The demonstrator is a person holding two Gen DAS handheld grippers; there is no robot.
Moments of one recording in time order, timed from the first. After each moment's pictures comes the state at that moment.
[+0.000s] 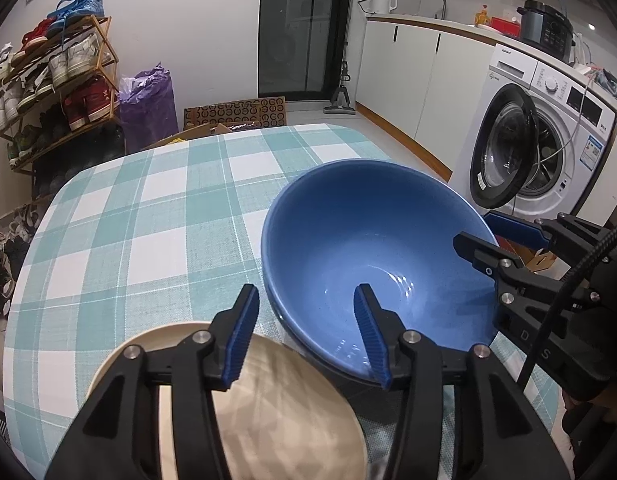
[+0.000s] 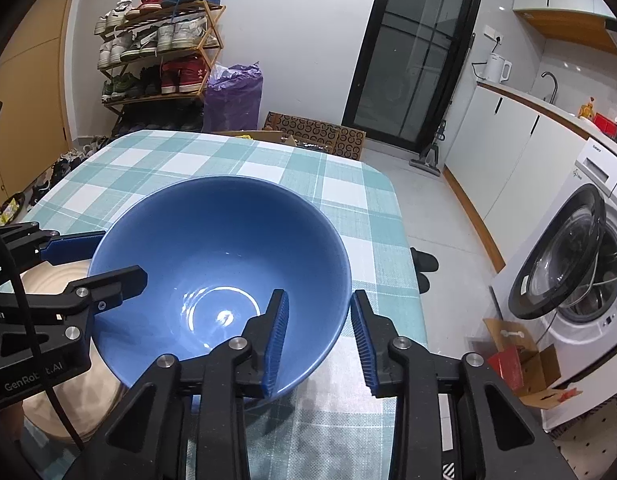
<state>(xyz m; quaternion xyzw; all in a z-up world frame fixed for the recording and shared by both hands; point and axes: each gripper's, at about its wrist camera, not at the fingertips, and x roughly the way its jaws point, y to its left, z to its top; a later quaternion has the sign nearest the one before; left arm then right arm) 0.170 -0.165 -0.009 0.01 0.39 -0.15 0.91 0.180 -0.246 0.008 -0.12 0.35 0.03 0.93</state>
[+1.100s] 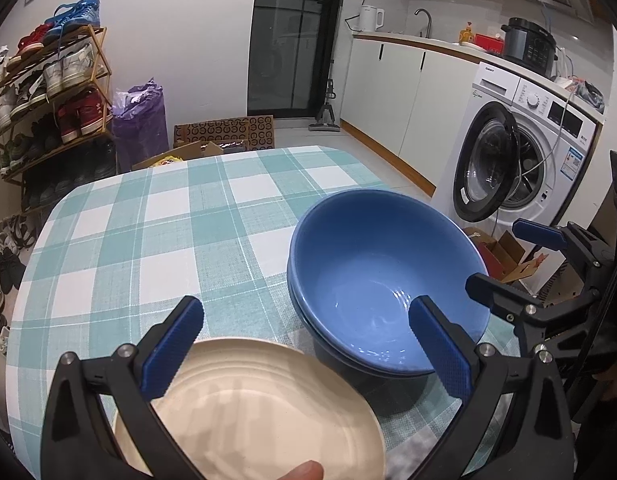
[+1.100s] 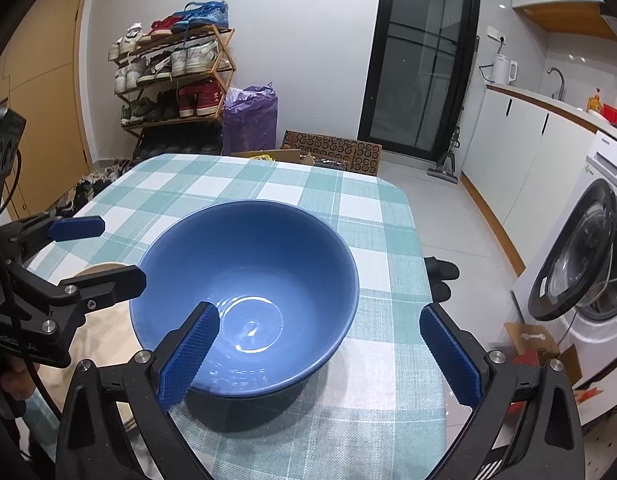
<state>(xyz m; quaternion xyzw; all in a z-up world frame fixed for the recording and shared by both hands) 0.167 -0.136 0.009 0.00 0.36 -0.18 0.92 0.157 -0.261 0.028 -0.08 0.33 0.07 0.94</state>
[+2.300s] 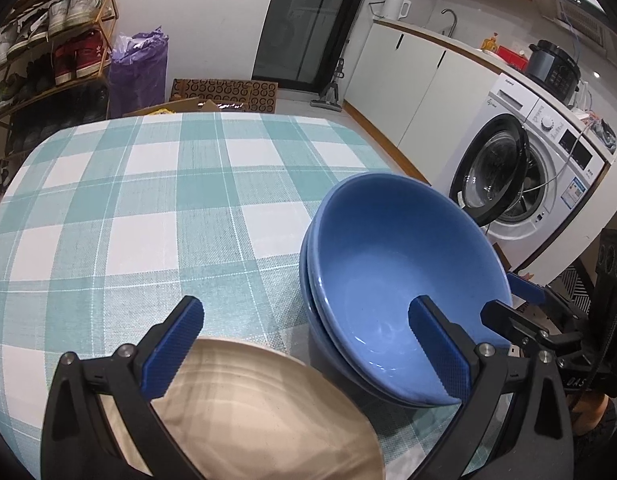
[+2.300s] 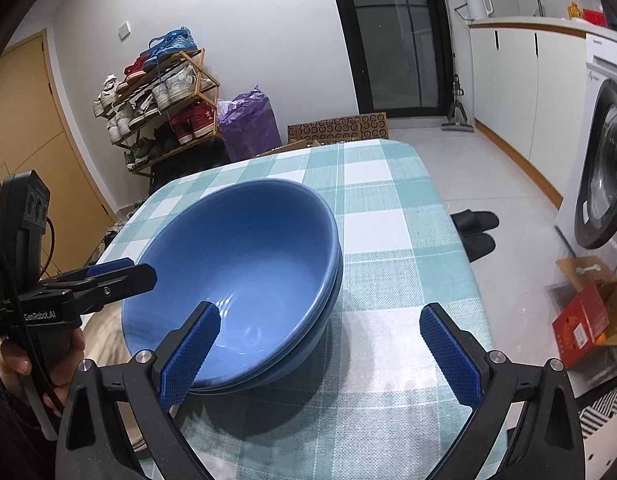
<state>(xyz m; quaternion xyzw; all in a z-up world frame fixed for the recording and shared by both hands) 0.205 -0.129 -0.024 -0.07 0.42 -0.19 0.89 0.176 -0.301 -0.009 0.07 0.36 0.10 0.92</state>
